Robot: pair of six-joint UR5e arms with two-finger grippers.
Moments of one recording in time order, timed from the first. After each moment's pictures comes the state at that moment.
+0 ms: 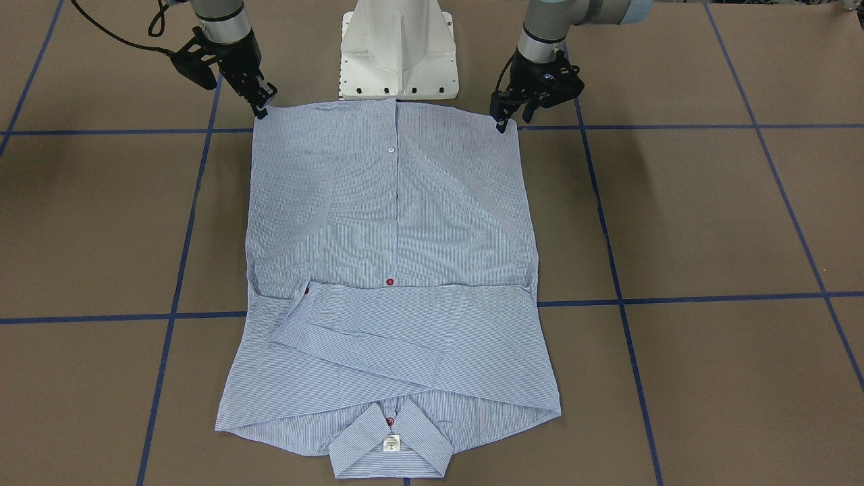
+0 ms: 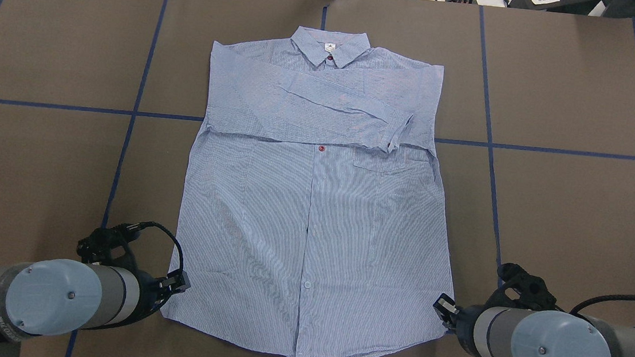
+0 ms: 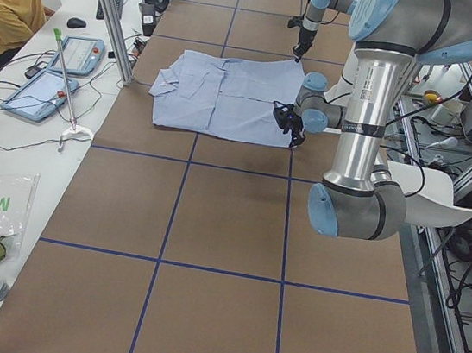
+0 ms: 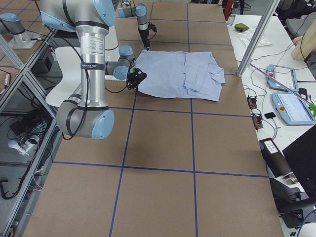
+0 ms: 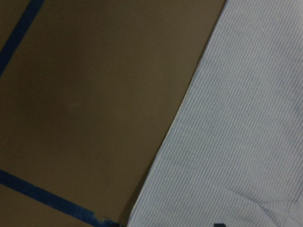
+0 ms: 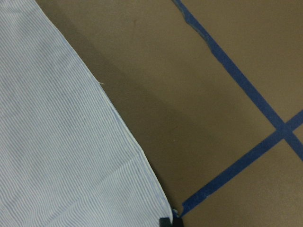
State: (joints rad) left arm -0.18 -1.69 -2.09 -1.79 -1.60 -1.92; right arm 0.16 -1.59 2.23 -1.41 1.57 2.14
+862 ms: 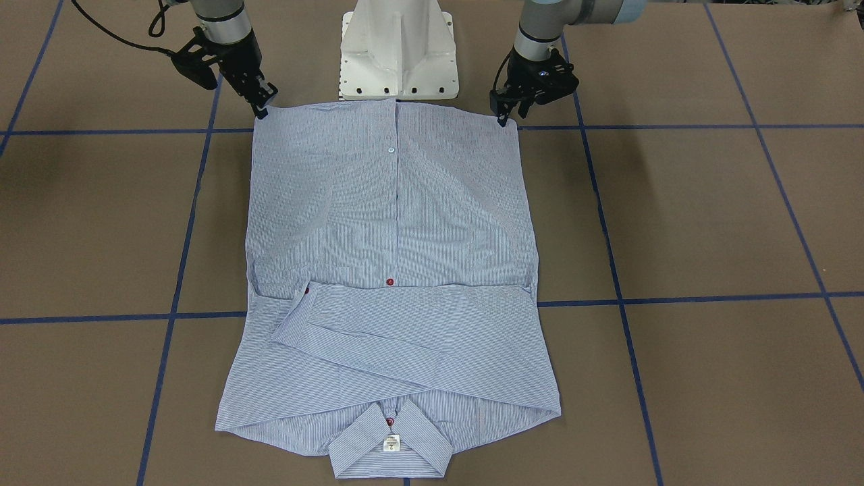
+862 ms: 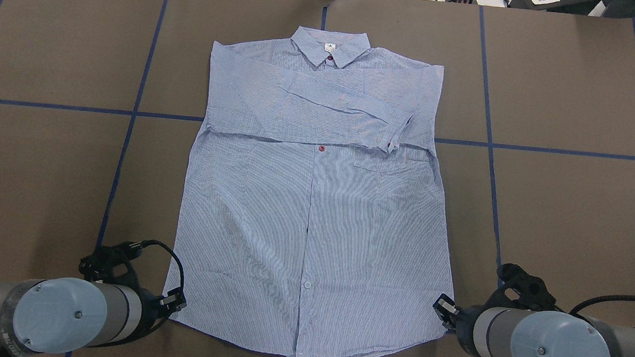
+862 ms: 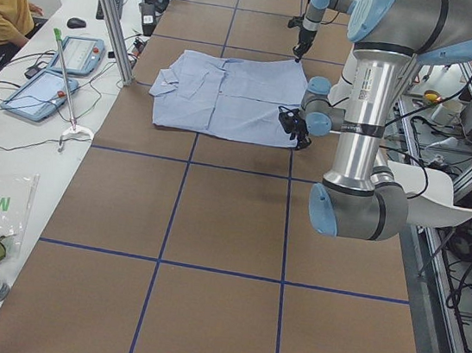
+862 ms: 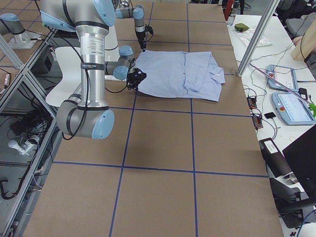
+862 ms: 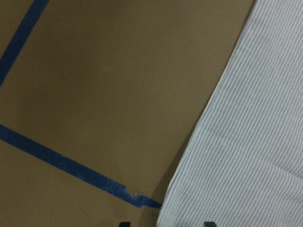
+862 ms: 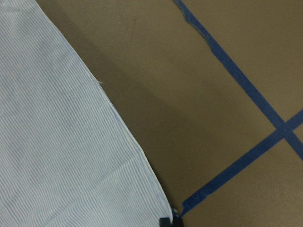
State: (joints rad) left arm -0.14 -1.68 -2.08 -1.79 -1.60 -1.95; right arm 0.16 -1.59 2.23 -1.41 1.57 2.14
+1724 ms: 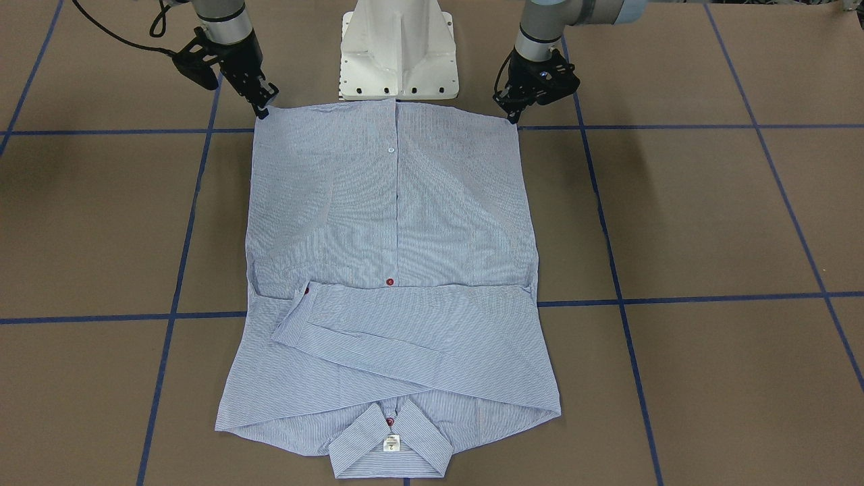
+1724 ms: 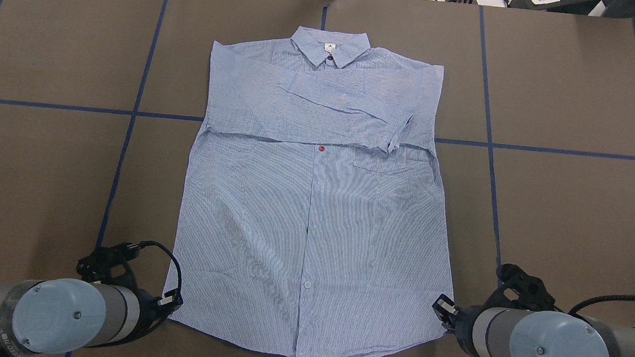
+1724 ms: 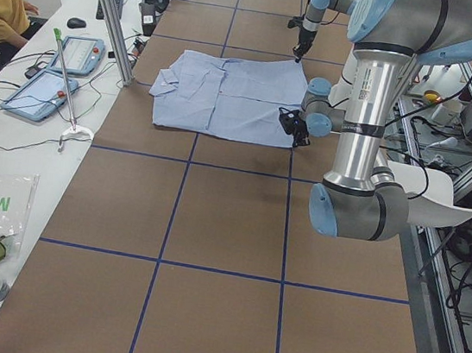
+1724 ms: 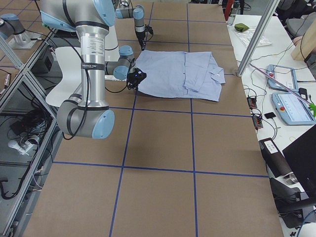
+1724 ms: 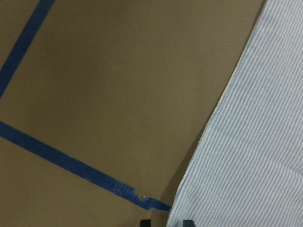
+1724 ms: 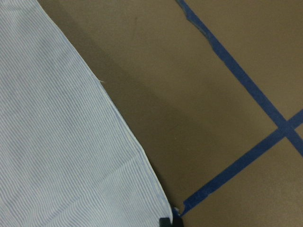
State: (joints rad) left arm -0.14 -1.68 -2.08 -1.80 -1.61 -1.97; right arm 0.15 -1.59 2.22 -1.41 1.57 2.15
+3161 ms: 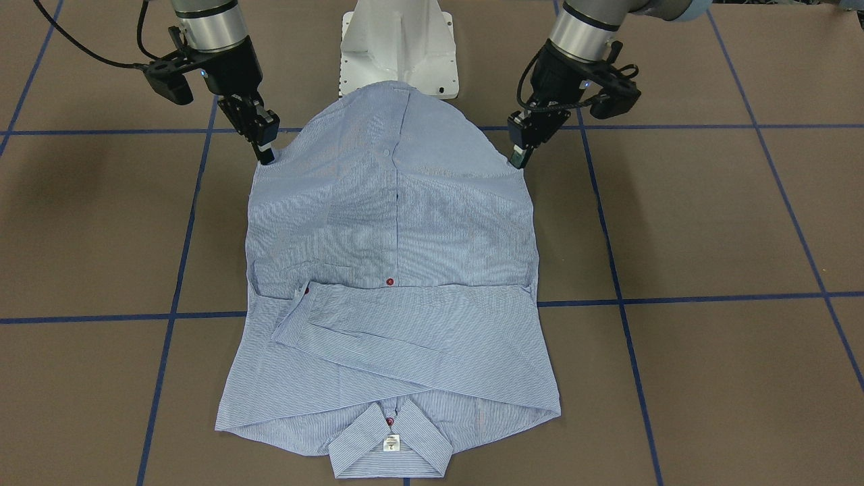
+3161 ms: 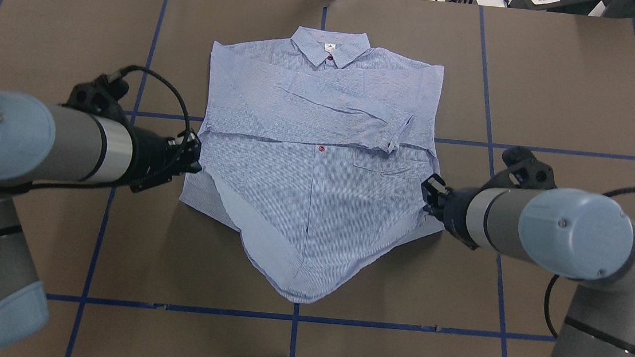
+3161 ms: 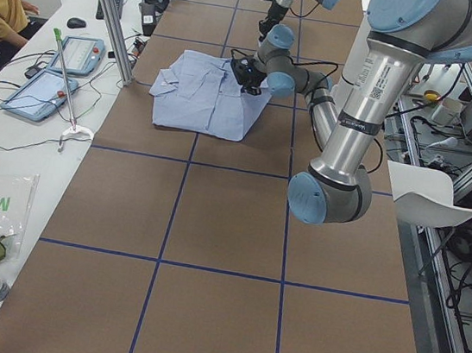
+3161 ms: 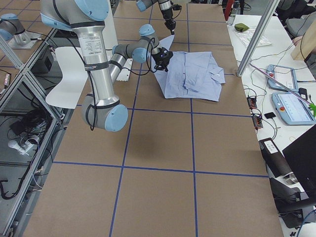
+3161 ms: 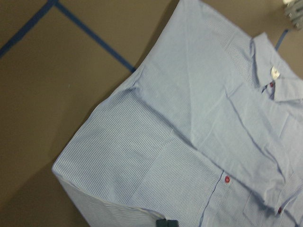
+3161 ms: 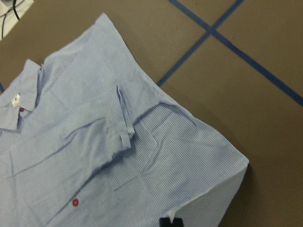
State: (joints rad) left arm -0.67 -1.95 -2.06 -1.81 -1.77 -1.85; right arm 0.55 -1.25 2.18 -1.58 1.59 1.96
